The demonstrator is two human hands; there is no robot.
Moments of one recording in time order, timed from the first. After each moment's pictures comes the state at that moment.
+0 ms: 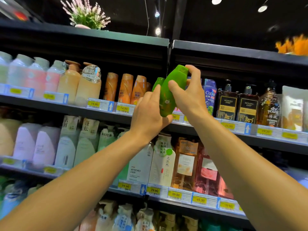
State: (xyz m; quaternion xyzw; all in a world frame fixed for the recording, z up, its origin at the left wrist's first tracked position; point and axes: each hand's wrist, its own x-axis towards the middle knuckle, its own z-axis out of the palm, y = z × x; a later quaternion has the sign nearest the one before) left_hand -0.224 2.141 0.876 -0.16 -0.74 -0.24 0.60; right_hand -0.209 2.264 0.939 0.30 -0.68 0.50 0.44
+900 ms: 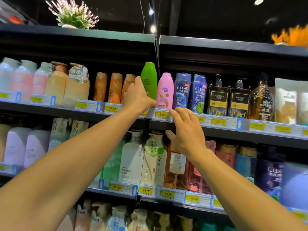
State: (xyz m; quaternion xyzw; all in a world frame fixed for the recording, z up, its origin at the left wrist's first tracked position) left_hand -0.269 2.140 0.937 -0.01 -0.81 -0.29 0.51; right_hand -0.272 2.323 0.849 0.22 -0.81 0.03 0.54
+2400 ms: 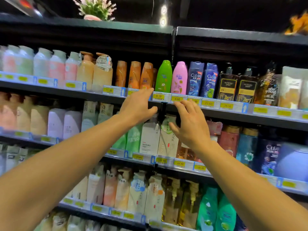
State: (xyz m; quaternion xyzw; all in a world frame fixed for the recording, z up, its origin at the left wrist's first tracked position) left_hand -0.181 2.093 0.859 -0.09 -0.88 -0.12 0.45; right_hand -0.188 2.296 0.826 0.24 -0.85 0.06 0.47
